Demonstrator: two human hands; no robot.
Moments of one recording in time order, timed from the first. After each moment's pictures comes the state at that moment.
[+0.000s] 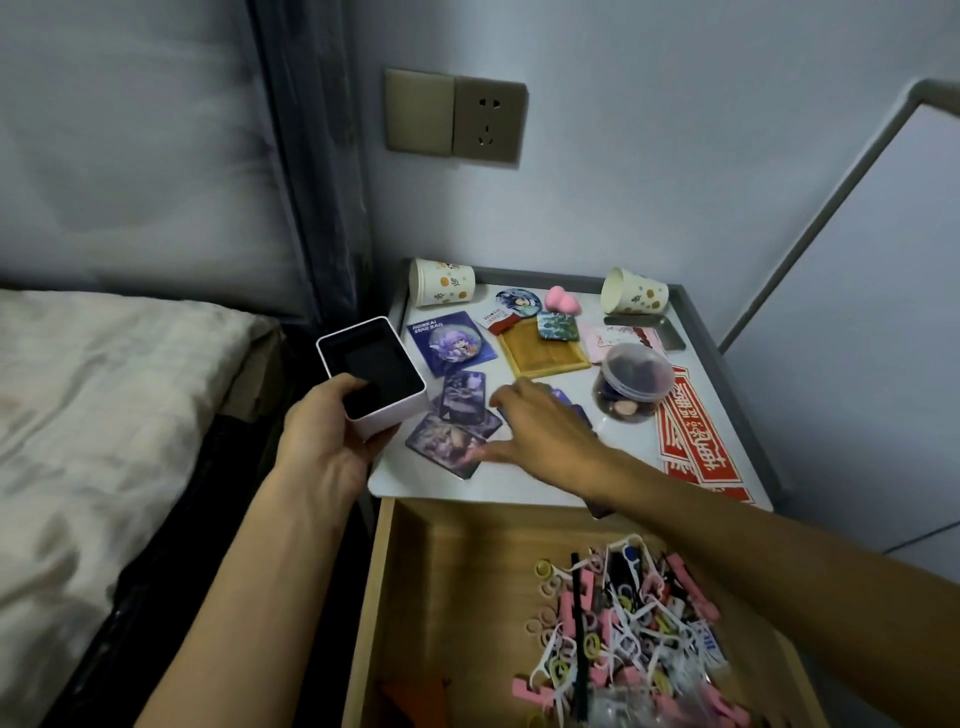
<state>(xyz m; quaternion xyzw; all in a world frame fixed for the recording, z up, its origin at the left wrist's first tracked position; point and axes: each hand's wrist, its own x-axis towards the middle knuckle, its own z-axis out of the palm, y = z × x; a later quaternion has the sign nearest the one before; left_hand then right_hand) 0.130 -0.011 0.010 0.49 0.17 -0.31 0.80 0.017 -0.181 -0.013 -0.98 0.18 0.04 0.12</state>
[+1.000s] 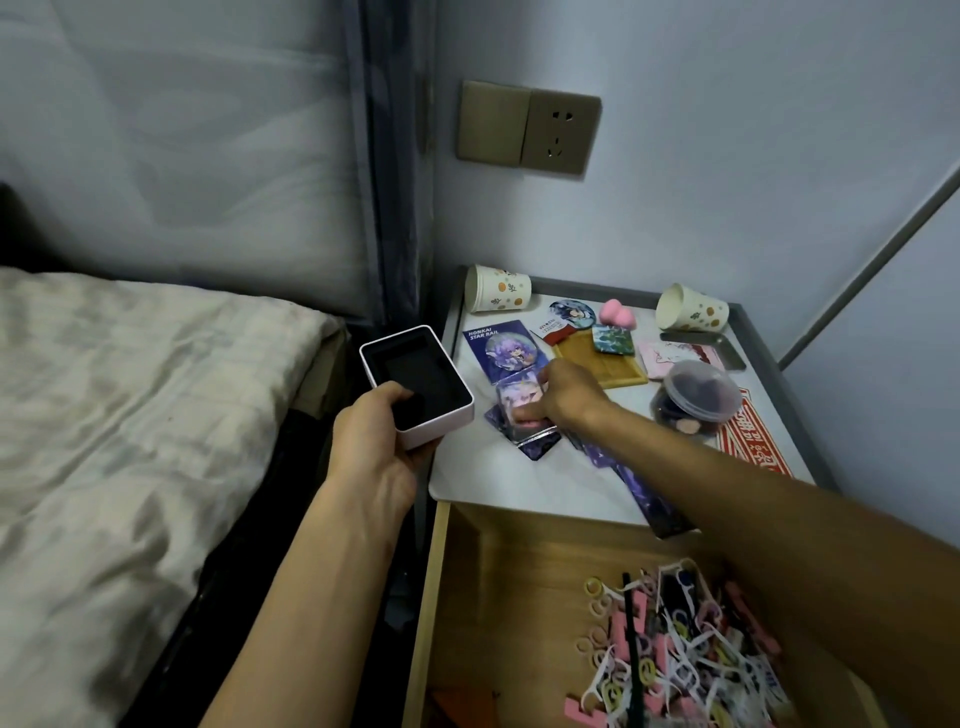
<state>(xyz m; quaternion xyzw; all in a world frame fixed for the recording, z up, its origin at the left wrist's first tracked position) 0.131 0.013 0.017 0.47 0.18 -0.29 0.81 0.093 -0.183 -0.013 -0.90 0.35 0.05 0.26</state>
